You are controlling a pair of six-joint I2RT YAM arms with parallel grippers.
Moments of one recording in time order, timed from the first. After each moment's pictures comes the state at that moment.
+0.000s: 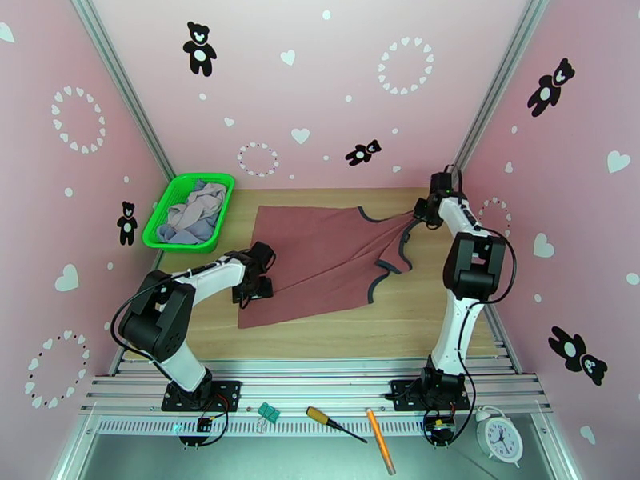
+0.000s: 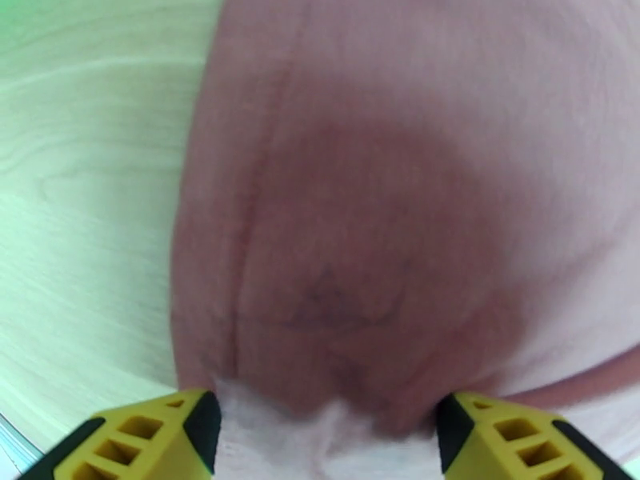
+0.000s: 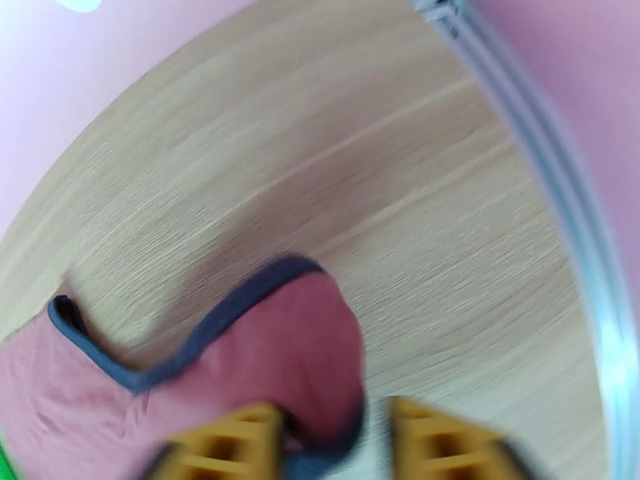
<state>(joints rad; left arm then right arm) -0.43 1.69 0.96 -0.72 -0.17 -0.65 -0.15 2.18 1.89 -0.72 0.04 0.28</state>
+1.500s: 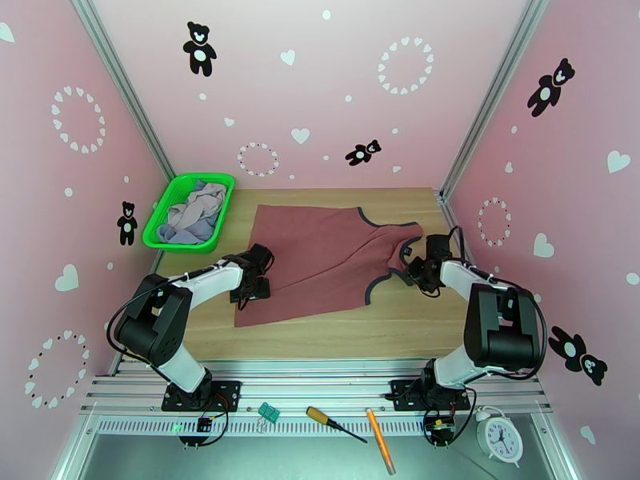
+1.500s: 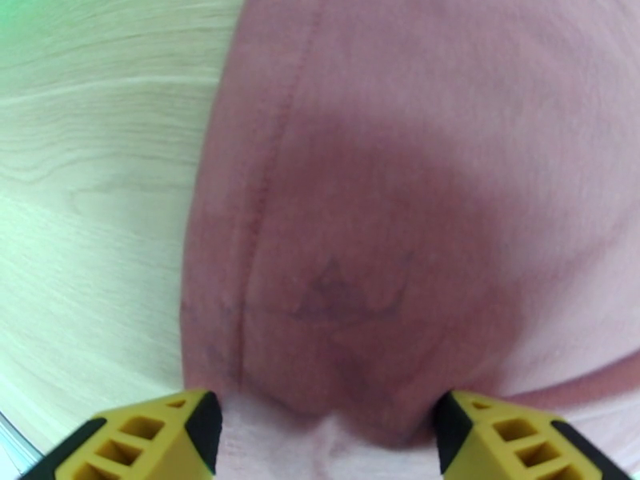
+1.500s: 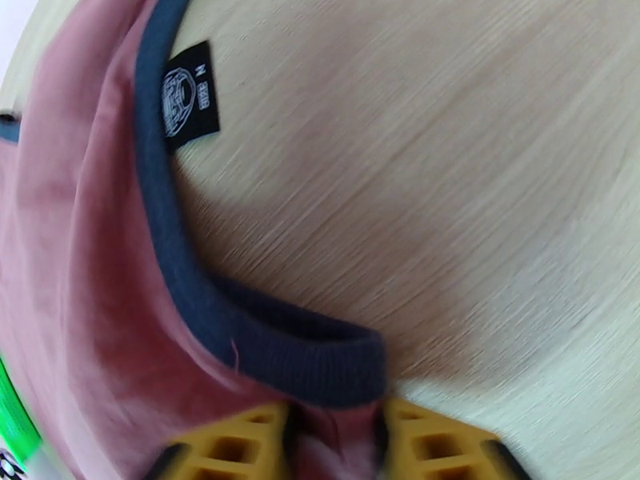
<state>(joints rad) -0.43 1.66 0.92 -0.69 -0.22 -0.64 -0.12 1.57 0.82 -0.40 -0.10 0.63</state>
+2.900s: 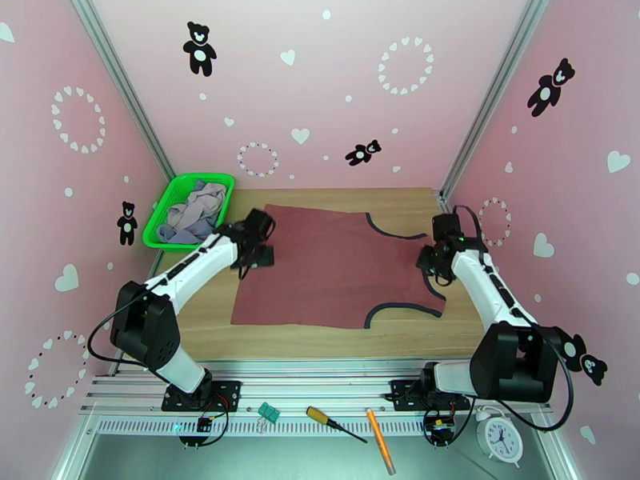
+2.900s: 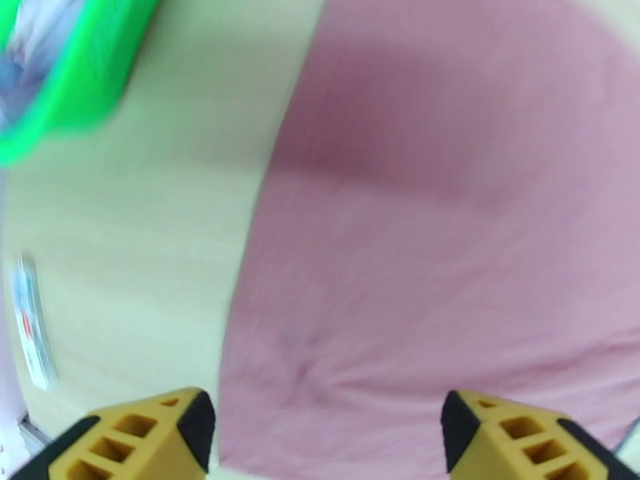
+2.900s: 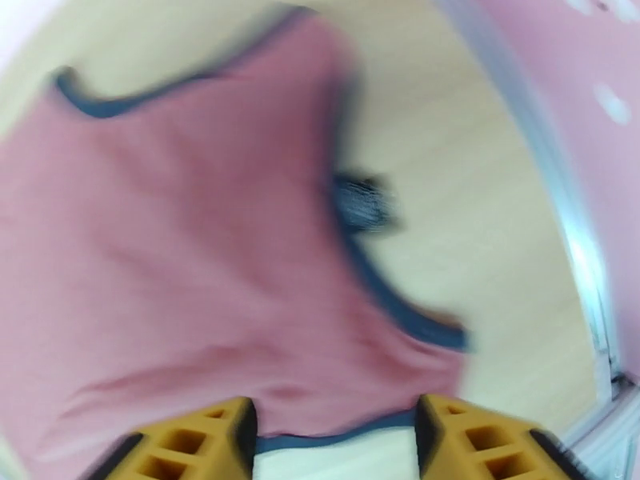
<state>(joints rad) -0.43 1.69 1.47 -0.95 -0.22 -0.54 -0.03 1.45 1.16 -0.84 0.06 0.38</state>
